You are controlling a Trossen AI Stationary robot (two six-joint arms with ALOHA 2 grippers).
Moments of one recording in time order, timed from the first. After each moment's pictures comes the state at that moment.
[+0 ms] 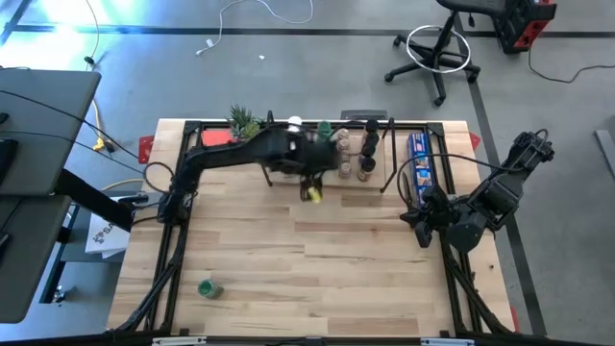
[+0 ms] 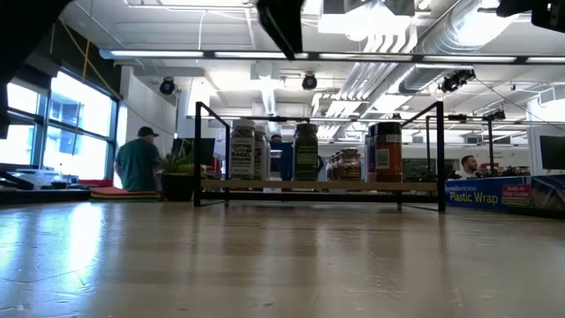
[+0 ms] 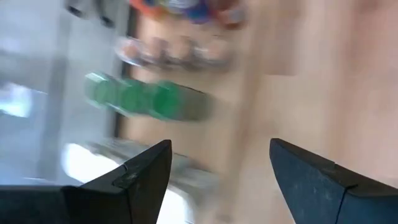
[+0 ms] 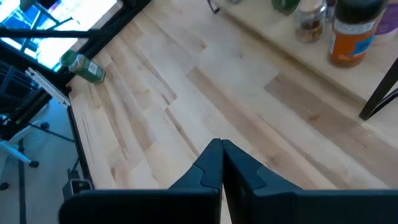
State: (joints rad) left arm 0.06 2.10 2.33 -1.38 -0.41 0.08; right arm 0.77 0.90 0.97 -1.06 0.69 1.36
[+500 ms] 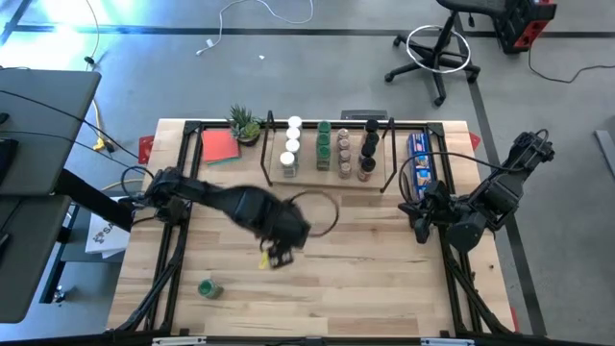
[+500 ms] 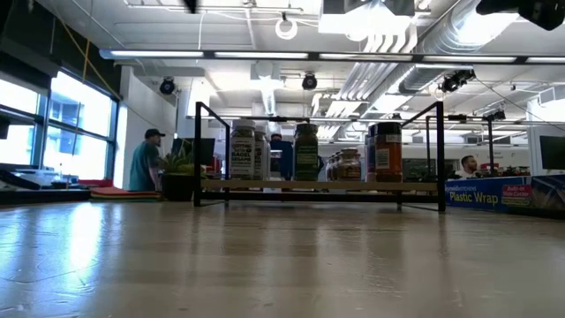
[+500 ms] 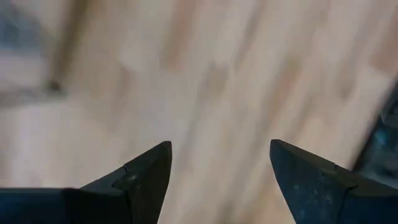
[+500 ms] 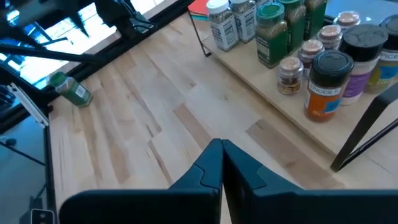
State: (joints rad) left arm -0.31 1.94 2.12 -1.57 -0.15 -0.65; right arm 0.77 0.90 0.97 -1.06 0.86 1.23
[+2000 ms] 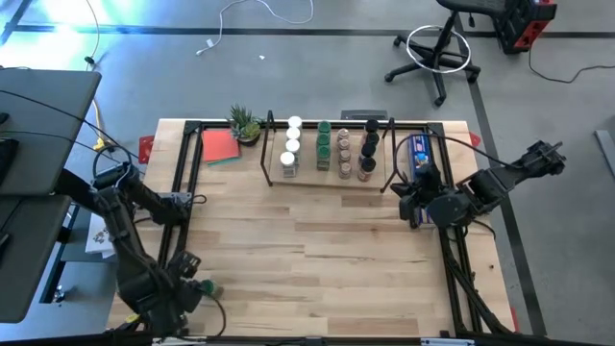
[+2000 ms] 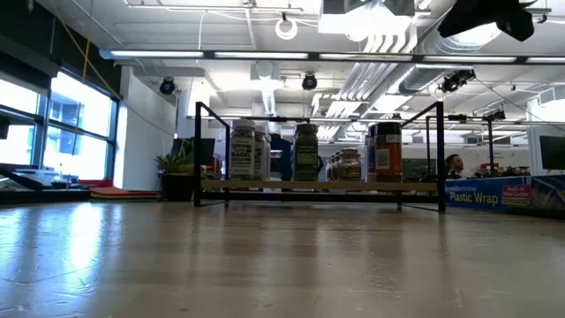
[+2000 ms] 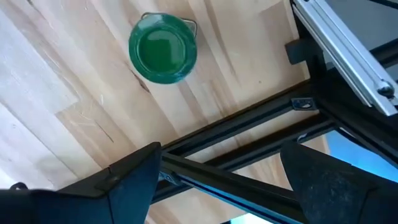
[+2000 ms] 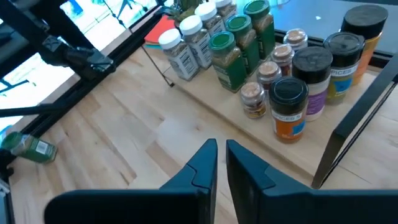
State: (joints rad) left arm -1.08 1.57 1.42 -1.44 0.09 -0.61; right arm 0.48 0.90 0.97 -0.96 0.81 1.14
